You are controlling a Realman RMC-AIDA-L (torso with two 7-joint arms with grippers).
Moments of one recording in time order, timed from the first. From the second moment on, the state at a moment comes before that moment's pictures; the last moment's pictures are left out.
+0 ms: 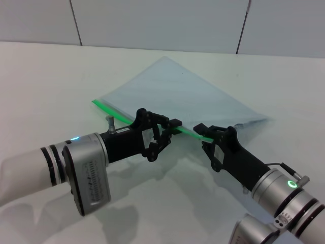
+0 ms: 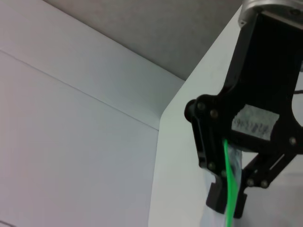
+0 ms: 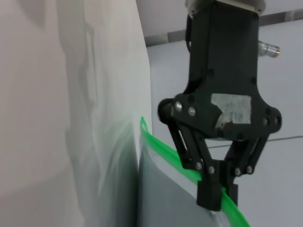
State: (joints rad) left arm -0.70 -2.04 0.92 -0.06 1.38 1.25 0.50; right arm 0.47 2.05 -2.88 -0.55 0.99 -0.92 -1.45
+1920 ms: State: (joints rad) left arm -0.53 -2.03 0.79 -0.05 1.18 1.26 0.49; right arm 0.46 2.05 -2.86 -0.46 1.32 -1.01 -1.38
